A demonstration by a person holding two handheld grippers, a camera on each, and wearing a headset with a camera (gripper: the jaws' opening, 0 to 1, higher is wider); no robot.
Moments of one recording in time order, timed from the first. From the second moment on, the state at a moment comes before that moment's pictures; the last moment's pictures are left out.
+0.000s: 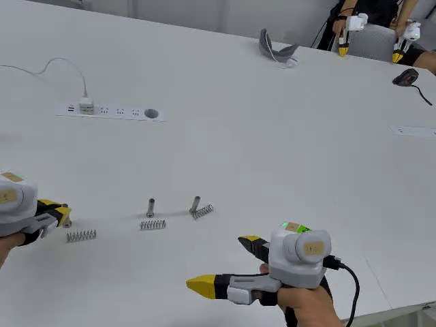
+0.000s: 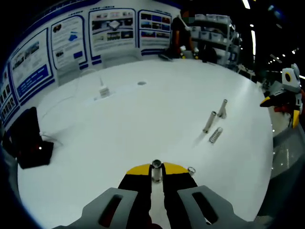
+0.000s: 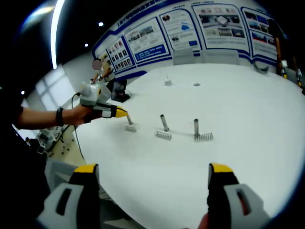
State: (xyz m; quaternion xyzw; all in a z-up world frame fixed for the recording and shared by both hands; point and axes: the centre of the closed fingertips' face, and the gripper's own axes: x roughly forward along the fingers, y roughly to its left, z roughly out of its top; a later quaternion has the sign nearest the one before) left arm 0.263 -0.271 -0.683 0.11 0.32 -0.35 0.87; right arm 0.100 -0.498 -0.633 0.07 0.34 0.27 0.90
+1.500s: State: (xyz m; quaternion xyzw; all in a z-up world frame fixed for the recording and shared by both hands) left arm 0.259 -0.296 -0.685 0.13 0.31 -0.38 0.86; right arm 0.098 -0.499 -0.636 0.07 0.34 0.27 0.90
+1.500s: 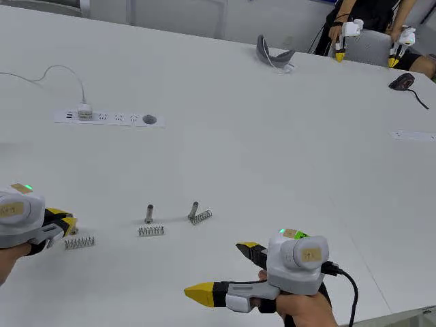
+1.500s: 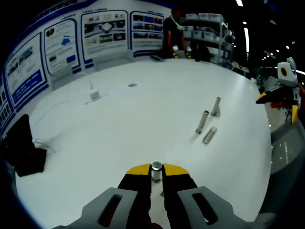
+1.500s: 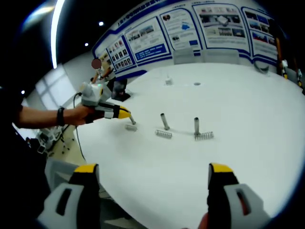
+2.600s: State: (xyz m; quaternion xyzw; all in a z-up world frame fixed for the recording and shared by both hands) left arm 0.265 -0.320 -0.688 0.13 0.31 -0.40 0.85; right arm 0.095 -0.502 -0.640 0.07 0.35 0.27 0.90
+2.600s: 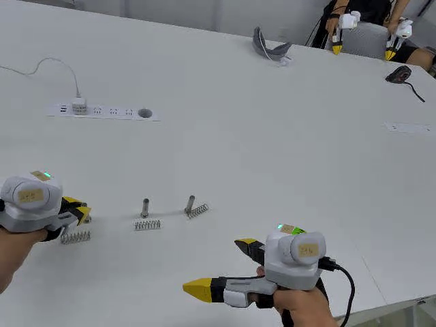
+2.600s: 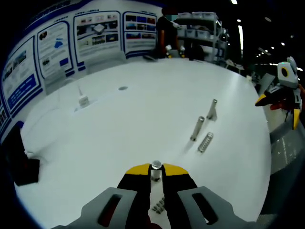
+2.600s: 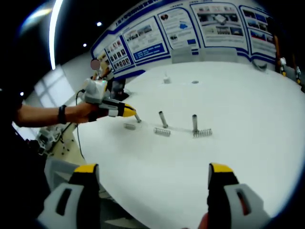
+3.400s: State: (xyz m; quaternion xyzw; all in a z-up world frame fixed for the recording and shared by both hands) left arm 0.238 -0.283 -0.693 0.10 0.34 -0.38 0.85; right arm 0.097 -0.496 -0.641 0.07 0.35 0.27 0.89
